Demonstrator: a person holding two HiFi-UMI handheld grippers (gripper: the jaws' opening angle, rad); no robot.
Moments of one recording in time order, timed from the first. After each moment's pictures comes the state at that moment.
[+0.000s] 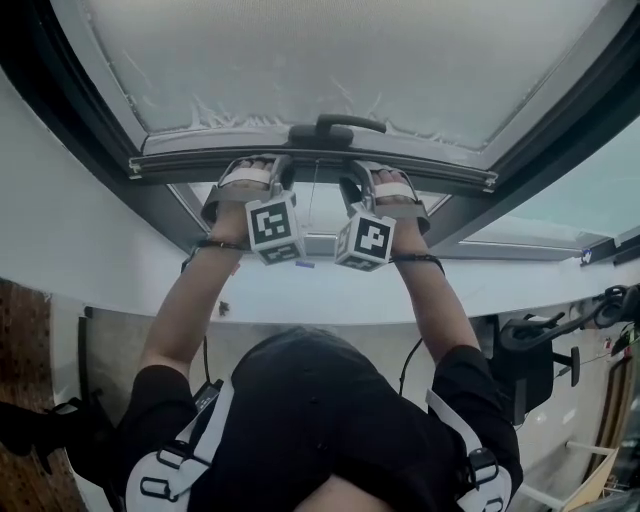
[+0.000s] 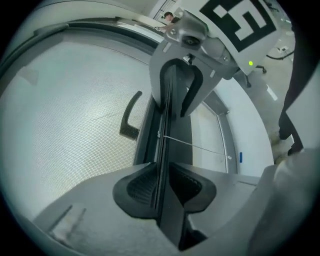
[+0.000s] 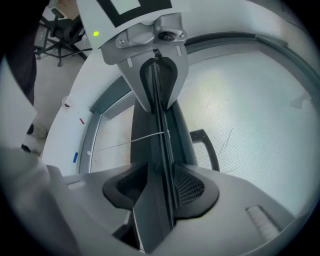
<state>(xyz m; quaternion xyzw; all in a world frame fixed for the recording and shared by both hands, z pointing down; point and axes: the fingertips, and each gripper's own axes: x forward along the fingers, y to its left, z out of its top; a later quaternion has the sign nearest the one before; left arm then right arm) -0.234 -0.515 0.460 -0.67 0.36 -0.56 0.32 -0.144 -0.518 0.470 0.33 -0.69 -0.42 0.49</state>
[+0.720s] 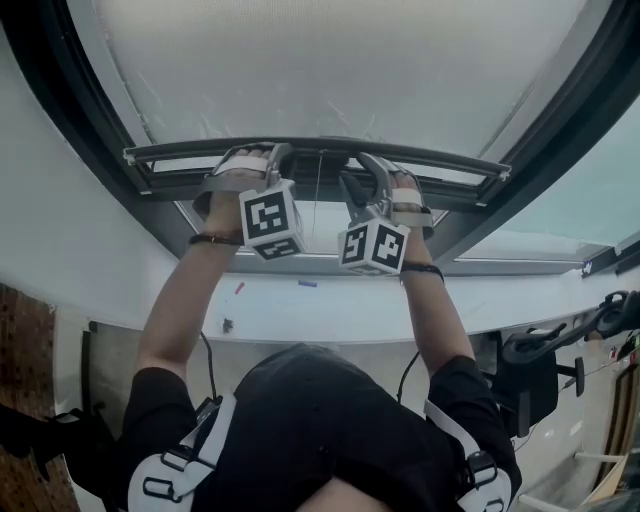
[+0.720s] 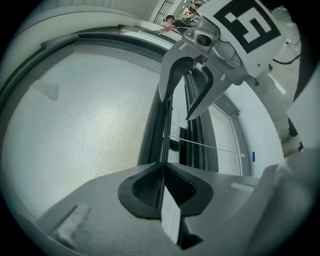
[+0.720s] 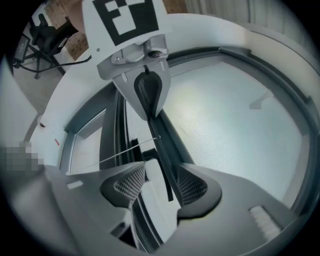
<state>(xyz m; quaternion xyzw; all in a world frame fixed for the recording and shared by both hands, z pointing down) -0.226 -0.520 0.363 -0.67 0.41 -0.51 0.37 -0.144 -0.514 0.380 0.41 -0.72 -0.43 0.35</state>
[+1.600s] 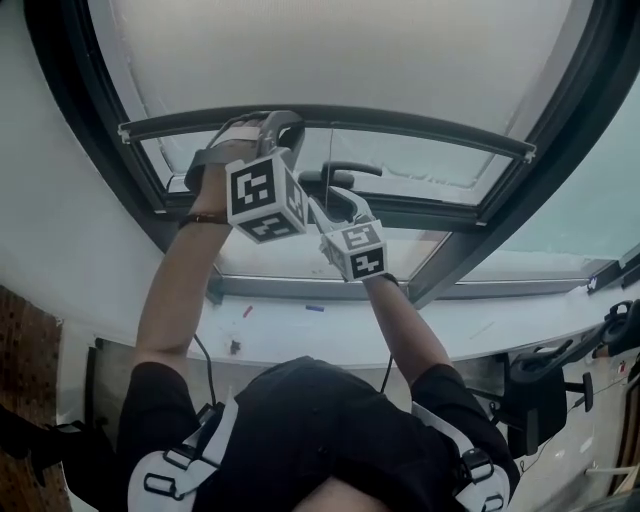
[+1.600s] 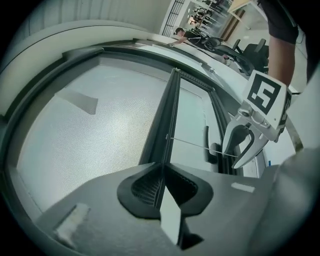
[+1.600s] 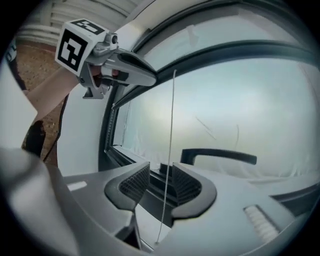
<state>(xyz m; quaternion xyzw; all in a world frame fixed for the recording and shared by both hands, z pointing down) -0.225 -0.520 0.238 -0.68 0.44 -0.43 0.40 -0.204 -0.517 0.407 0.39 -0.92 -0.02 0.08</state>
